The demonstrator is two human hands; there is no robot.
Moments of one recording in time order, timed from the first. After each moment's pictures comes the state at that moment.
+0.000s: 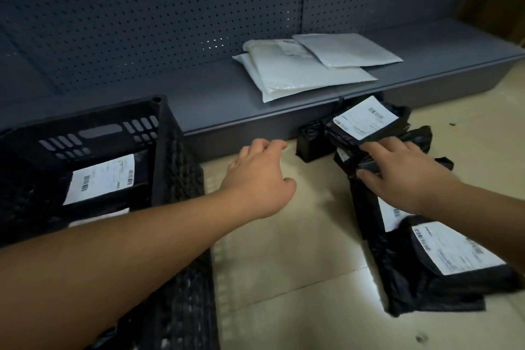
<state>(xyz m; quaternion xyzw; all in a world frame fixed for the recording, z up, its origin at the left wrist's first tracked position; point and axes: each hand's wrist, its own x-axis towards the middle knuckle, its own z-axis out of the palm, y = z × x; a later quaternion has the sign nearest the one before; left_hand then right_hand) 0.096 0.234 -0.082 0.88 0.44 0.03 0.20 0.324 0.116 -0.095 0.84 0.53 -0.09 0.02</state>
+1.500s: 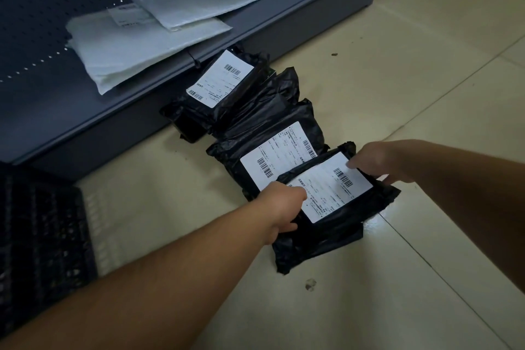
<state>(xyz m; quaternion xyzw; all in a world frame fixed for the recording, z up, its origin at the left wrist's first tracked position) 0.331 0.061 -0.193 0.56 0.55 -0.15 0.60 0.520 -0.034 -0.201 0.87 0.15 -0.46 -0.13</state>
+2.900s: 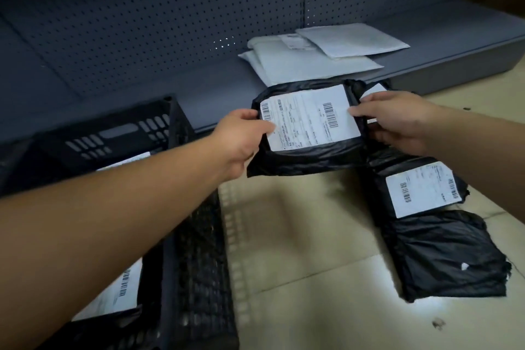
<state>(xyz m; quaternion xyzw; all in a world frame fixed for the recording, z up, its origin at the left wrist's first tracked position) 0.091 0.264 -0.050 0.54 0.54 0.26 0.59 0.317 0.162 -0.054 0.70 0.26 -0.43 -0.50</state>
